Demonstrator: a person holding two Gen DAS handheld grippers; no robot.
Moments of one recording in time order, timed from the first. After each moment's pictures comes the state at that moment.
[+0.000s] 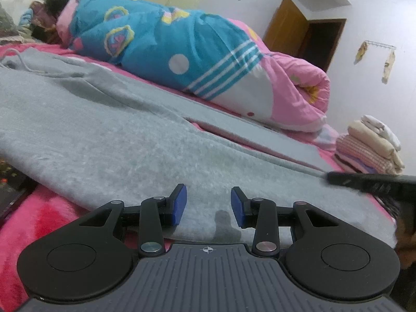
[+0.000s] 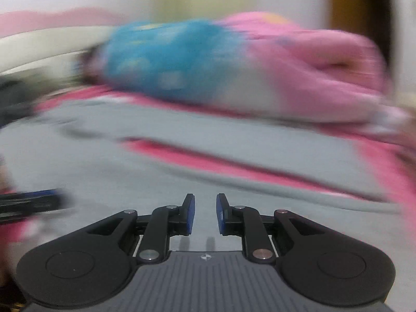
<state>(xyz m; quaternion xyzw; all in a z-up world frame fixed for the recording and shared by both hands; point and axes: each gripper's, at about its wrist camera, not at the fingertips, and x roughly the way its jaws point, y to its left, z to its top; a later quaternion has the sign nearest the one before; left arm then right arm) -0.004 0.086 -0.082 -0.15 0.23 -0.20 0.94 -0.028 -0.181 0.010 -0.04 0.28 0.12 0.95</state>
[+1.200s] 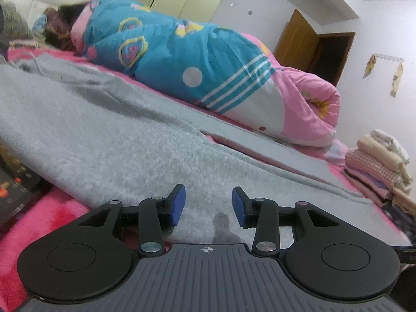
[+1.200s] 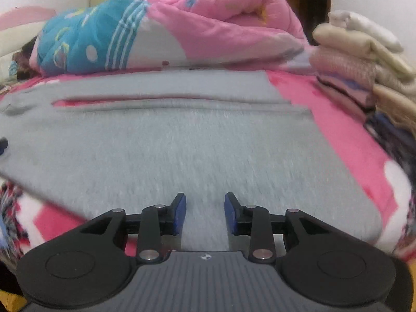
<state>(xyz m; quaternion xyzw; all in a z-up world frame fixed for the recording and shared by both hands) -0.009 0.092 -0.086 -0.16 0.20 -0.17 0.95 -0.098 -0.312 -0.025 0.00 0.33 -0.05 0.94</state>
